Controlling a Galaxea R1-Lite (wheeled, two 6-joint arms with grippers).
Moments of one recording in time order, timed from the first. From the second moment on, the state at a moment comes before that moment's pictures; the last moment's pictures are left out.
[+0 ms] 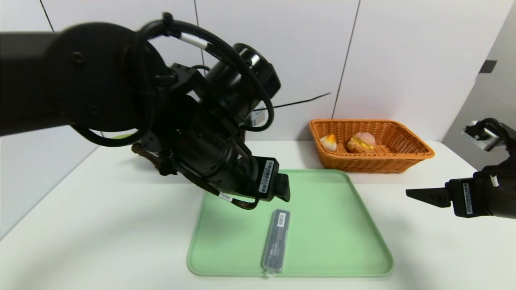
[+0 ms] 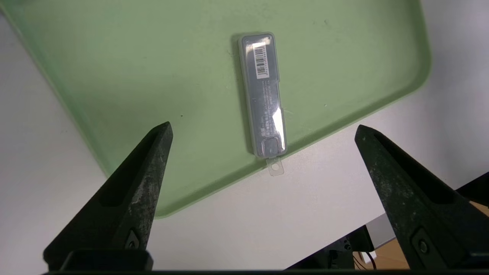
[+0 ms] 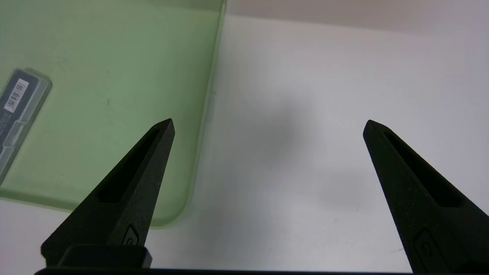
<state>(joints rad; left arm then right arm) -0.86 1.86 -1.78 0.82 0.06 -0.47 0.10 1.31 -0.81 0.19 0.07 0.01</state>
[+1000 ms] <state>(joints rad) -0.88 2.10 -1.93 0.90 0.07 -0.53 0.10 1.44 -1.13 0.41 0.08 0.02</state>
